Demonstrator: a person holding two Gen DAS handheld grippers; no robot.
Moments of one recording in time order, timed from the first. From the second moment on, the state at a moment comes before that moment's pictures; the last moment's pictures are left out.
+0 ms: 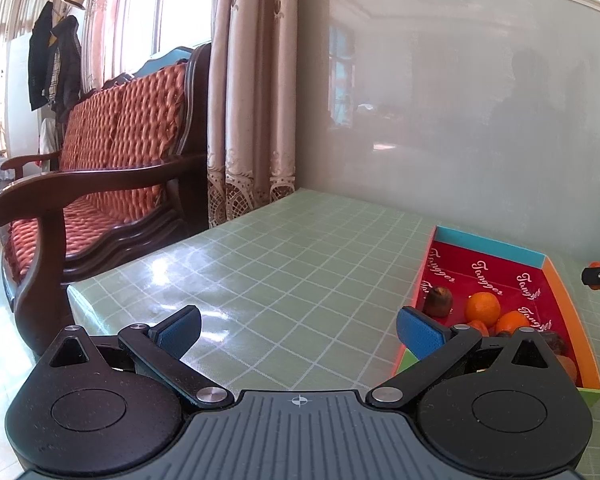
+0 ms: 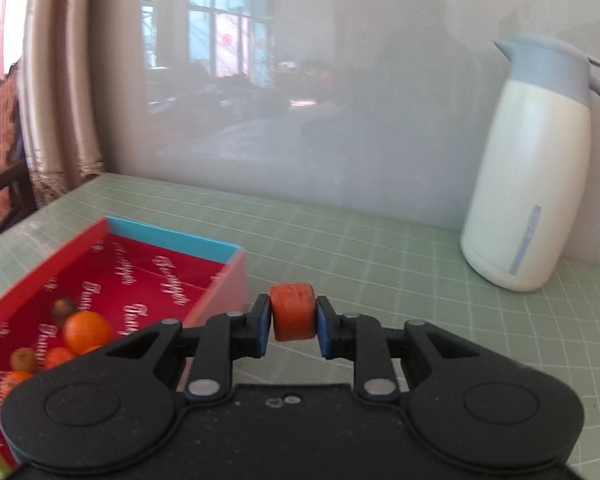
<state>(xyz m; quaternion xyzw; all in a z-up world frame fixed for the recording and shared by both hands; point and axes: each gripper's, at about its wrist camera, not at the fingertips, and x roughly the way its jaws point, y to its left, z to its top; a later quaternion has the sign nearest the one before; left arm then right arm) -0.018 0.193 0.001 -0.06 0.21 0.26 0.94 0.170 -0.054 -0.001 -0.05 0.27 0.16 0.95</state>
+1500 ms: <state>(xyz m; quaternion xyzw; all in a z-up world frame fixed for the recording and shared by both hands) -0.020 0.197 -0.005 -0.05 0.22 0.26 0.94 0.150 0.043 -0.007 -0.16 0.27 0.22 0.93</state>
